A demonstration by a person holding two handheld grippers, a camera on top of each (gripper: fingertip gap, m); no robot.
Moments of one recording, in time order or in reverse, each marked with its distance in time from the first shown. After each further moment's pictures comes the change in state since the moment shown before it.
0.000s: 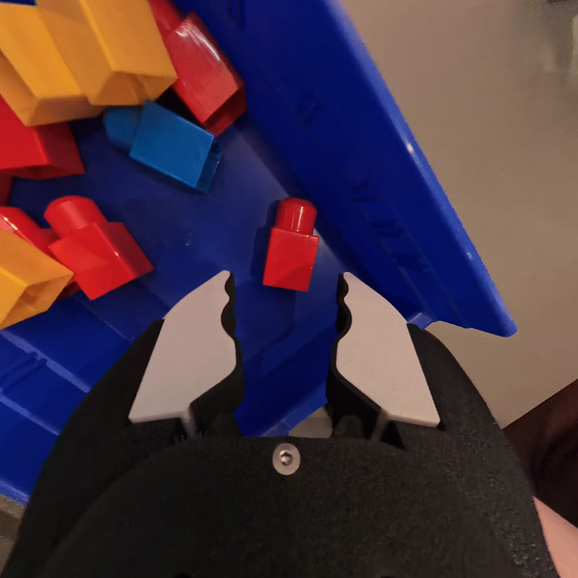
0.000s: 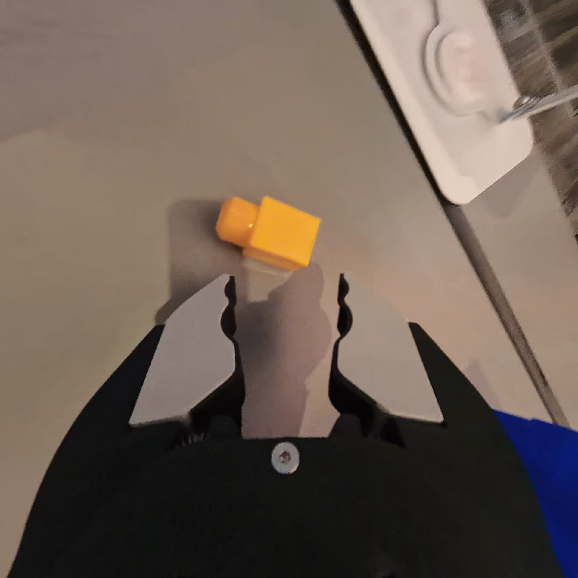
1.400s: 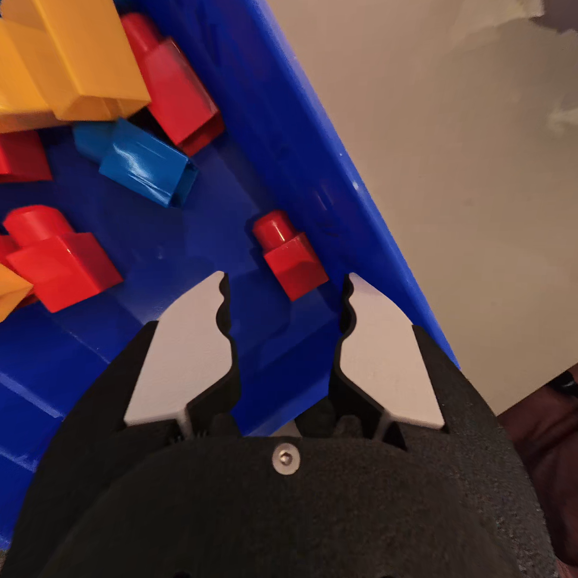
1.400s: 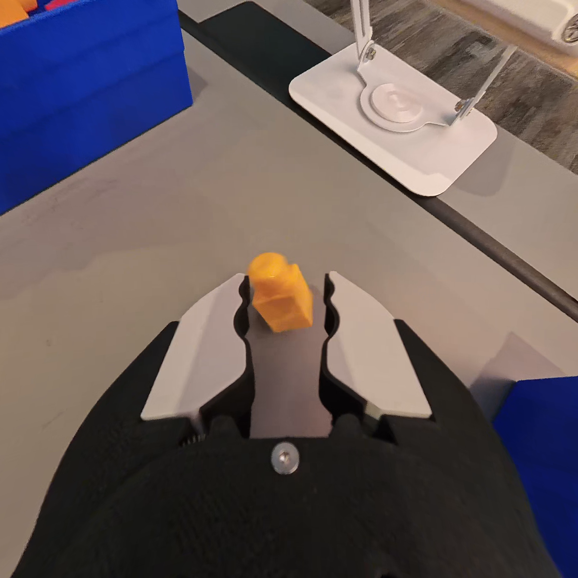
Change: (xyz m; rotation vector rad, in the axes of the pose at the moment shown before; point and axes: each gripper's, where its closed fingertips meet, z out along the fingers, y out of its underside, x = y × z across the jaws) left arm 0.017 -0.014 0.005 -0.004 0.024 -0.076; right arm 0.019 -0.009 -0.037 0.229 -0.044 0.318
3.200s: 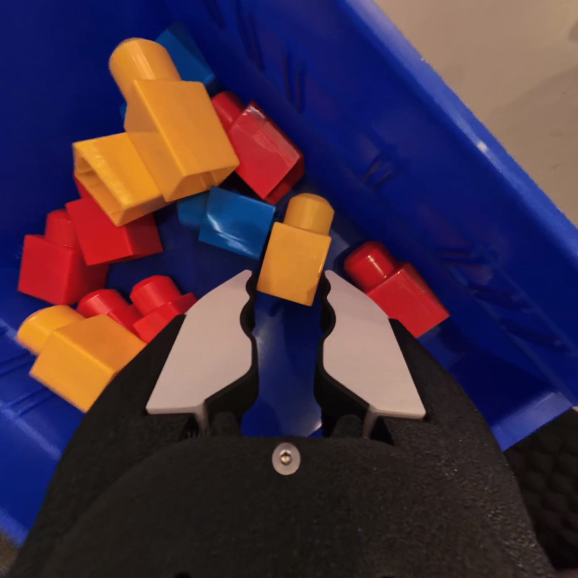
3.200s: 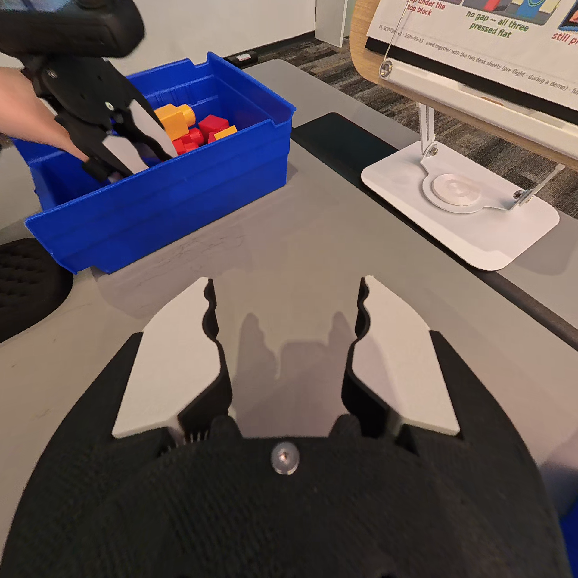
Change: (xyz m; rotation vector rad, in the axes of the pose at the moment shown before) left arm -0.058 -0.021 0.023 0.108 -0.178 0.248; right arm -0.053 -0.045 -0.028 0.183 -0.211 -0.014
